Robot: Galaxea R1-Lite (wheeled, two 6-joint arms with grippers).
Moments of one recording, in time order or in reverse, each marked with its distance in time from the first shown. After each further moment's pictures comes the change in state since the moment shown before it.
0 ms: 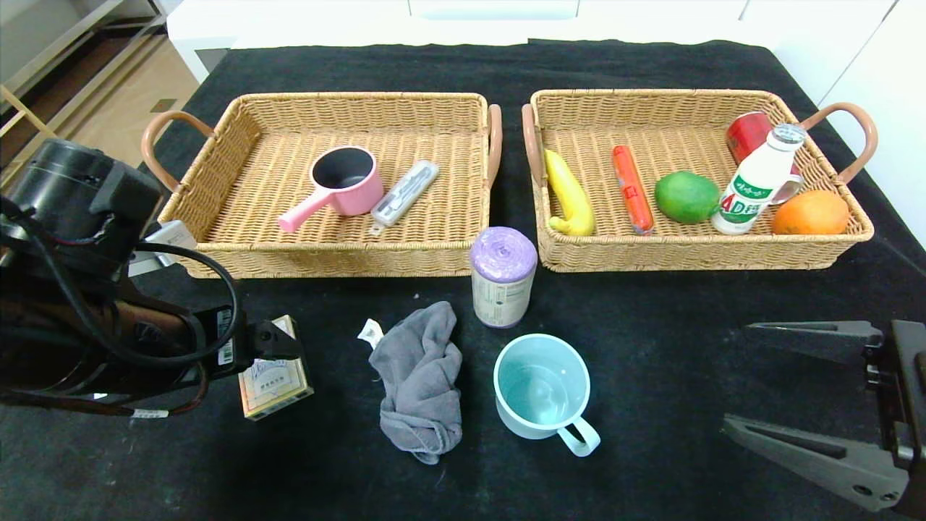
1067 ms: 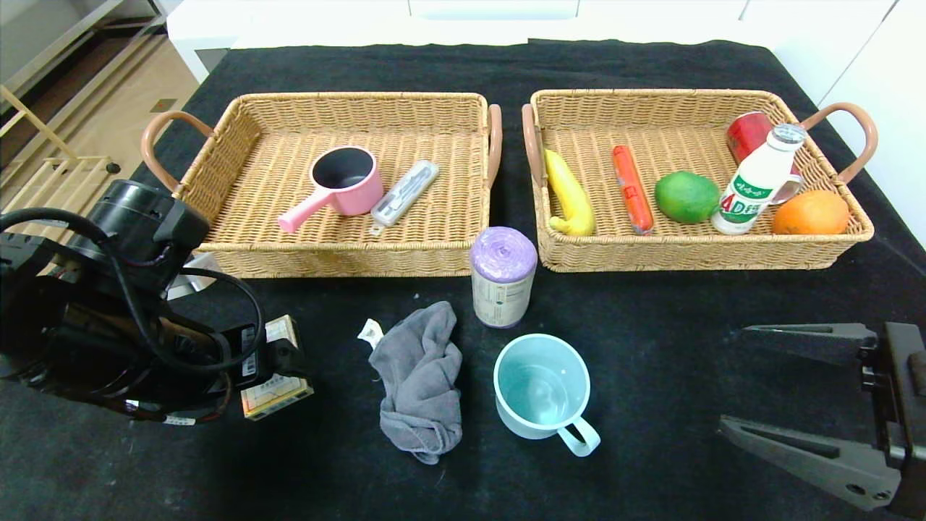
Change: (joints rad) left arm 0.049 0.090 0.028 -0.010 -0.062 -0.020; right arm -0.003 0.010 0.003 0.000 0.000 -0.001
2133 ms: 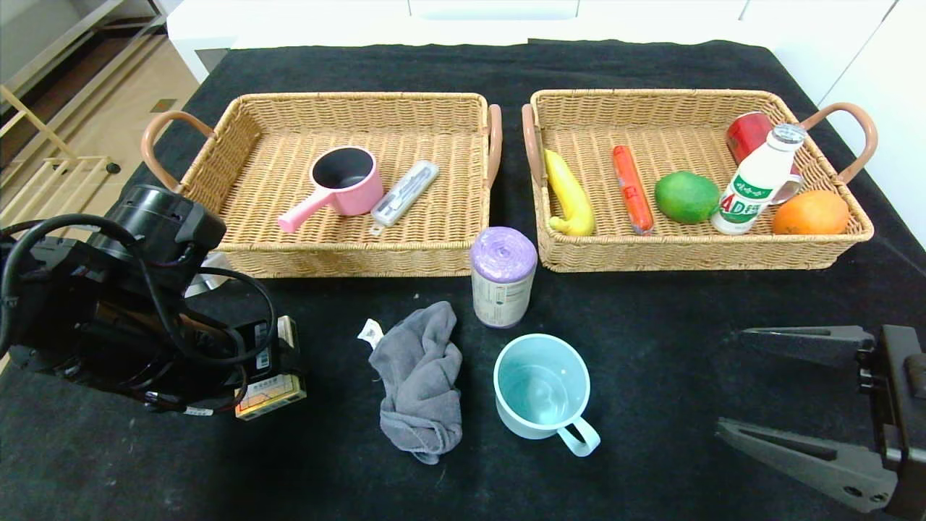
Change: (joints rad) left arm 0.013 0.043 0.001 -0.051 -0.004 0.000; right arm 0.000 0.003 0.005 0.000 0.000 -0.001
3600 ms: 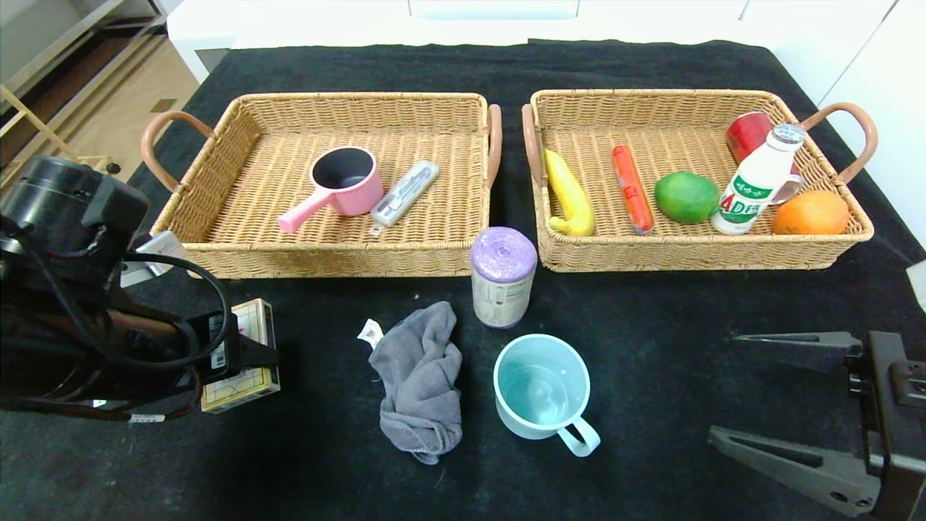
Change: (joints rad) left arm 0.000 -0.135 0.027 0.005 0.006 0.027; right arm 0.000 0.020 0.010 0.001 0.000 -0.028
